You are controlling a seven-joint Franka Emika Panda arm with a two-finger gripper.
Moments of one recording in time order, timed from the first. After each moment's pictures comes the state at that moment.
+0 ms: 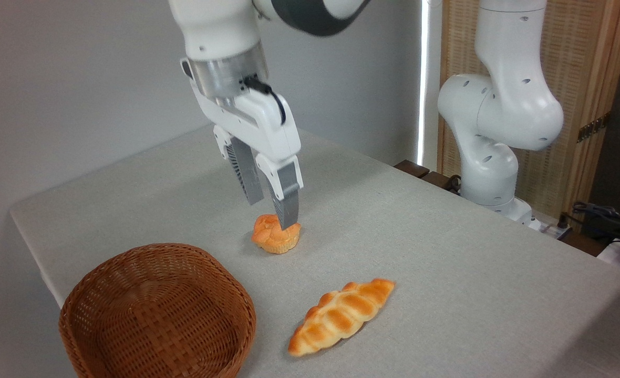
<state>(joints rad) -0.07 -0.07 0.02 -1.80 -0.01 1.68 0.78</state>
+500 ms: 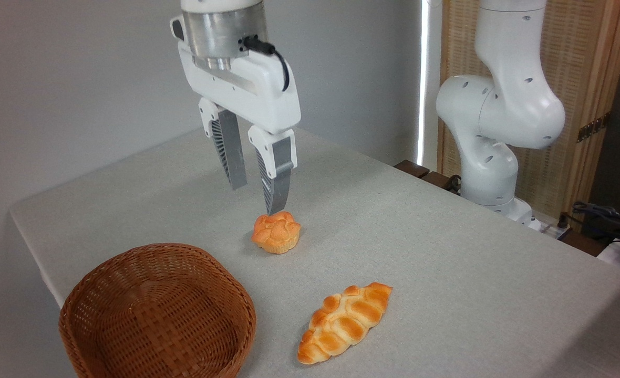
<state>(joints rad) 0.03 -0.07 -0.03 -1.70 -0.05 1.68 0.78</state>
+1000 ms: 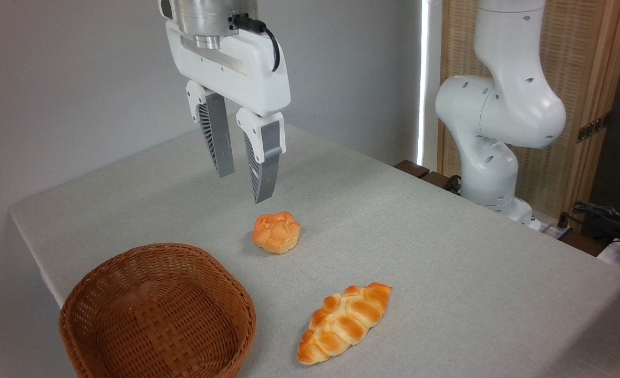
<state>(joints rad) 0.04 -0.05 -0.06 -1.65 -0.06 1.66 0.76</state>
